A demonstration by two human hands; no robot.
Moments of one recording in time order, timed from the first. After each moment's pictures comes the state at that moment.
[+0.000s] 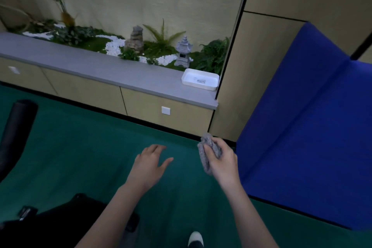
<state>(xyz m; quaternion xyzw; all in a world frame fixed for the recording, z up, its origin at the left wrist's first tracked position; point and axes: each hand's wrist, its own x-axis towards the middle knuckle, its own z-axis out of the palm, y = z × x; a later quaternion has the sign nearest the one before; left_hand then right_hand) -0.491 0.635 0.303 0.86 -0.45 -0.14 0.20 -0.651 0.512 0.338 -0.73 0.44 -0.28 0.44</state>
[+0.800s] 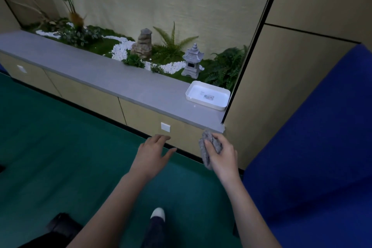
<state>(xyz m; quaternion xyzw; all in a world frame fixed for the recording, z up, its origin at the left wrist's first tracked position) -0.387 0.395 0.318 0.88 -0.41 -0.11 0.21 -0.529 0.260 0.335 -0.75 0.38 -0.28 0.46</state>
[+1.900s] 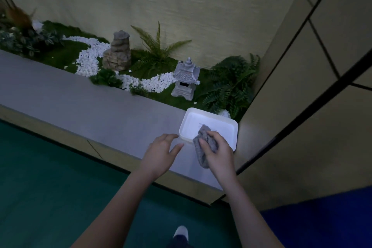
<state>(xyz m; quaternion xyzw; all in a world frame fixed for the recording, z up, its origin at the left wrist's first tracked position) -0.070 0.081 0.298 0.84 -0.42 -0.20 0.28 -0.200 -0.029 0.306 -0.75 0.42 -0.24 0.45</state>
